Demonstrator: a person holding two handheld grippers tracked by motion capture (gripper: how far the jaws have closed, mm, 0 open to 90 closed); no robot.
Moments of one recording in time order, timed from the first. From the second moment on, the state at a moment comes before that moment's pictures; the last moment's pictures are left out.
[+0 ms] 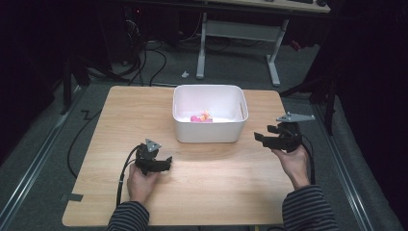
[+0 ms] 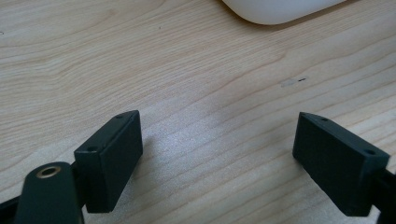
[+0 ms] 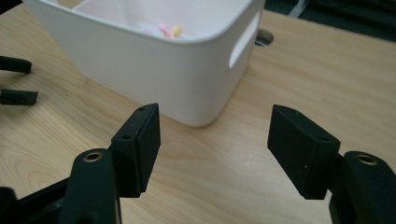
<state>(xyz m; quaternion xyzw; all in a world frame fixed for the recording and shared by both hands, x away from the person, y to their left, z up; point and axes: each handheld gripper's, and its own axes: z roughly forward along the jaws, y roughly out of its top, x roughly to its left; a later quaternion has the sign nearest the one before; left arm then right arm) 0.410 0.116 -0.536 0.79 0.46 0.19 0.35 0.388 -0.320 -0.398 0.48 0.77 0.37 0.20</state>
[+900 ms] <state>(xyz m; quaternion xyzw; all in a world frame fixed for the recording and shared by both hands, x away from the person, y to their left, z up) 0.410 0.116 -0.536 0.79 0.46 0.19 0.35 0.368 -0.361 -0.526 0.57 0.73 0.32 0.21</state>
